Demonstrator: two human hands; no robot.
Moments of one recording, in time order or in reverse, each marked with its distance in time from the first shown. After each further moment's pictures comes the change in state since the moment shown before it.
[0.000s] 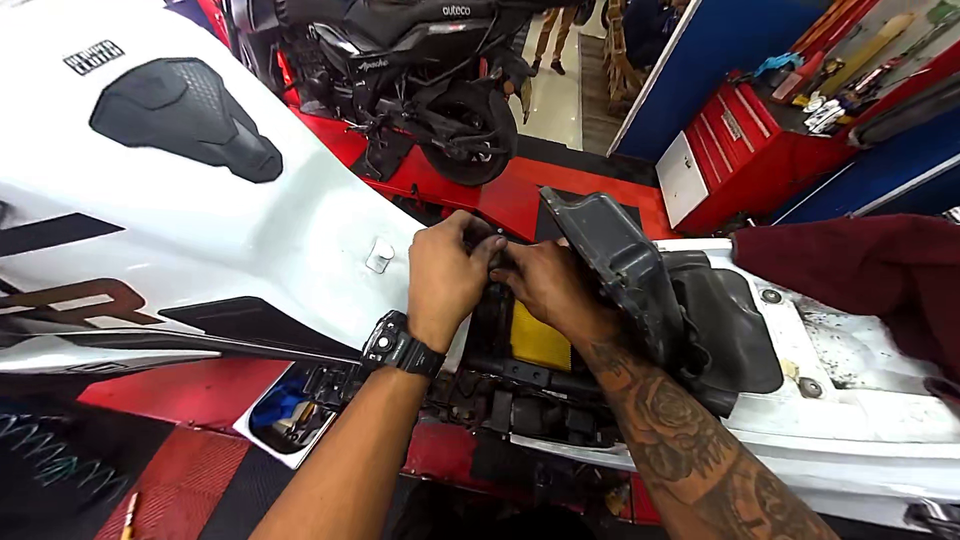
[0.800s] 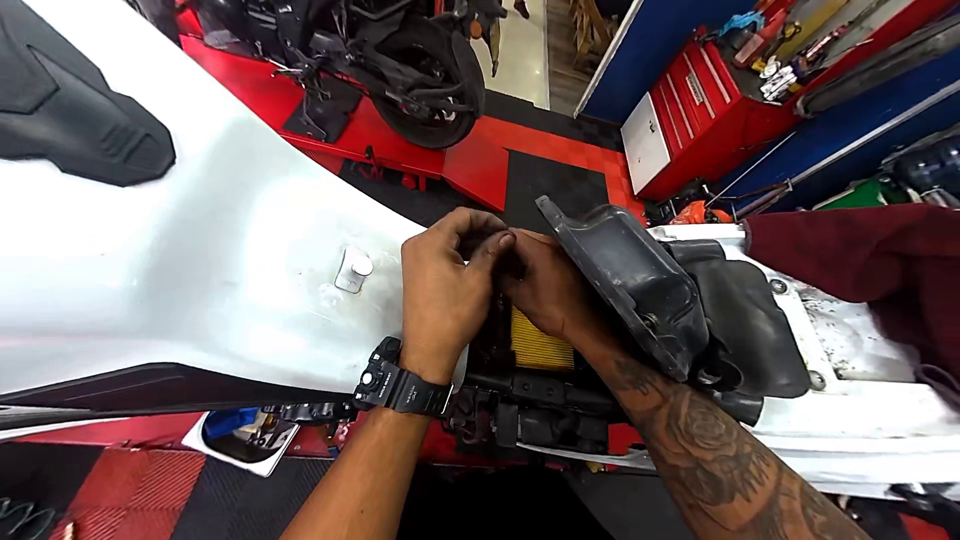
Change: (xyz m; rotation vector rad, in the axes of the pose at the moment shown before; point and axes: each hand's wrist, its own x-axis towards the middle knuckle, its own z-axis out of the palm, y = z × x) left_hand 0.002 -0.016 0.014 -0.423 0.000 0.002; right_hand 0.009 0.051 0.039 0.115 0.166 -0.093
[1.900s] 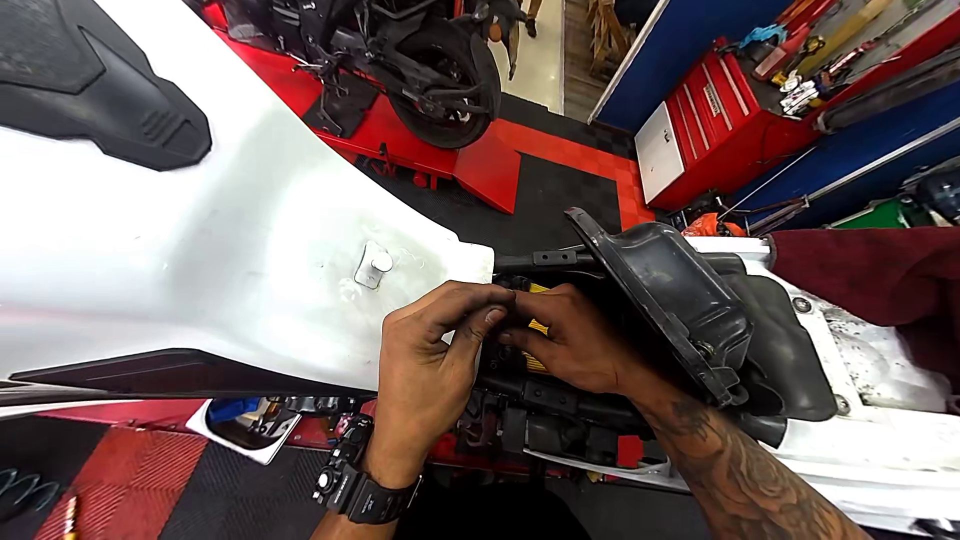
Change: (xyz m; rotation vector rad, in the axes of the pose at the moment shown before) left_hand -0.065 0.003 -0.036 -0.148 -0.057 0.117; right_hand -0.029 -0.045 -0.022 0.260 -0.310 -0.122
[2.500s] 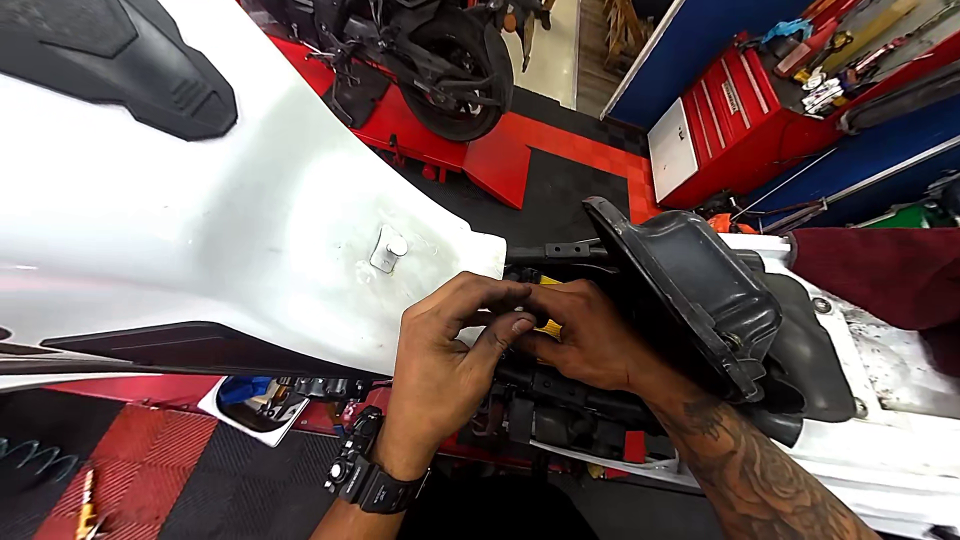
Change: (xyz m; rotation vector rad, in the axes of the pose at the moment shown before) left_hand -0.008 0.003 0.000 -0.009 -0.046 -0.020; right_hand -0.003 0.003 0.000 -0.170 -0.008 -0.042
